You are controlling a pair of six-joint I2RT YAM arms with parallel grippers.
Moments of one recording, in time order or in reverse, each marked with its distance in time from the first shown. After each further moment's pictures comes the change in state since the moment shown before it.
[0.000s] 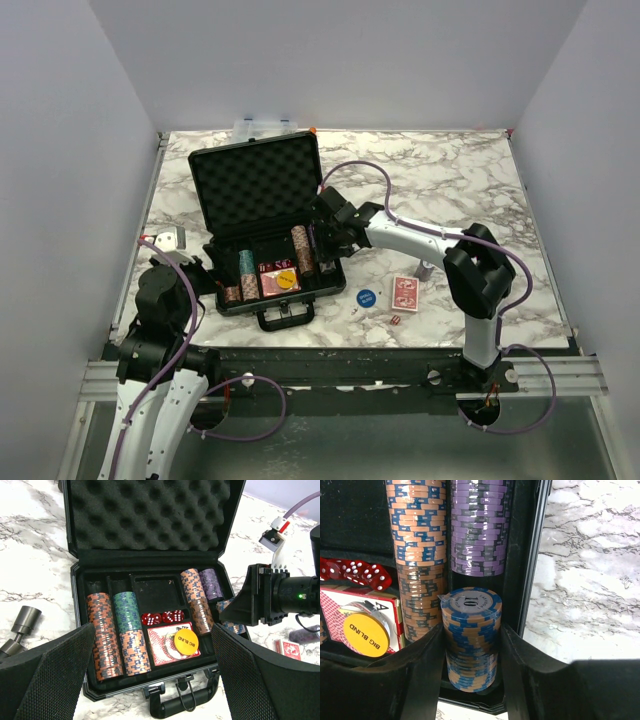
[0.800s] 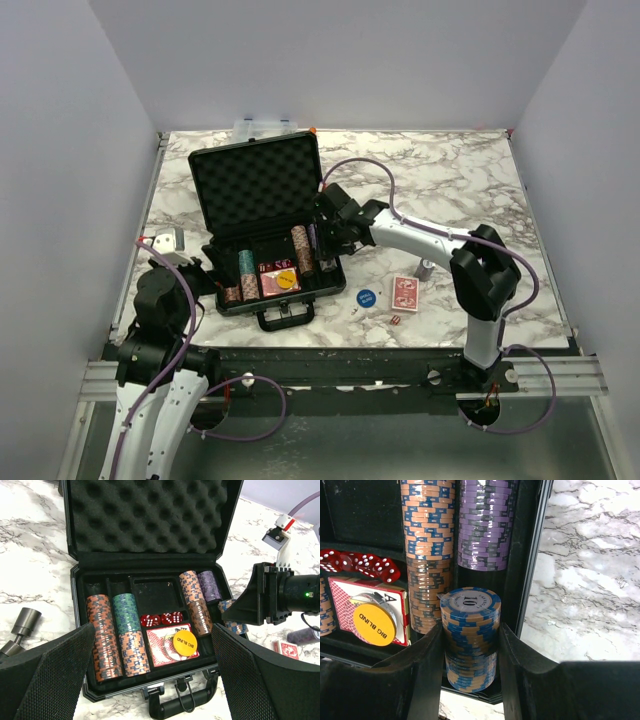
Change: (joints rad) left arm 0.000 -0.020 0.000 0.000 0.000 -0.003; right arm -0.013 -0.037 -0.001 -0.009 -0.036 -0.030
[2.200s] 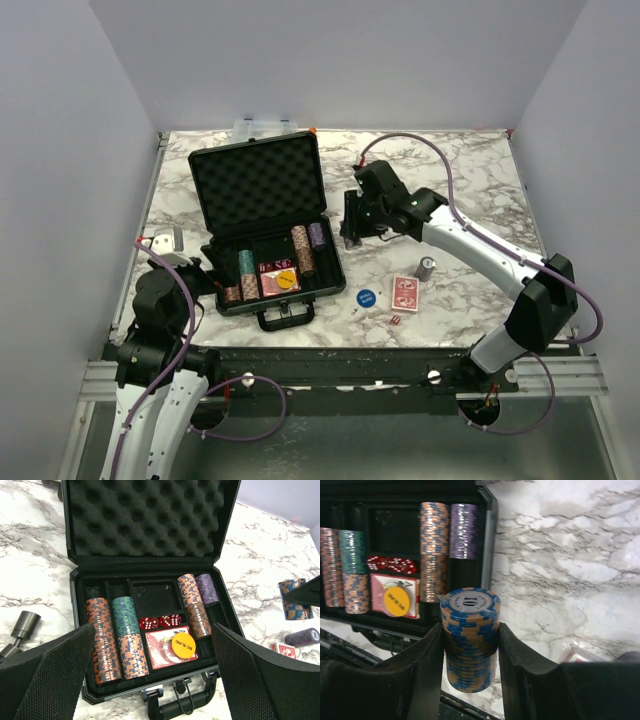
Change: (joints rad) left arm 0.000 -0.006 0.000 0.010 0.000 -0.004; right arm -0.105 -0.318 -0.073 -0.082 0.021 -0.066
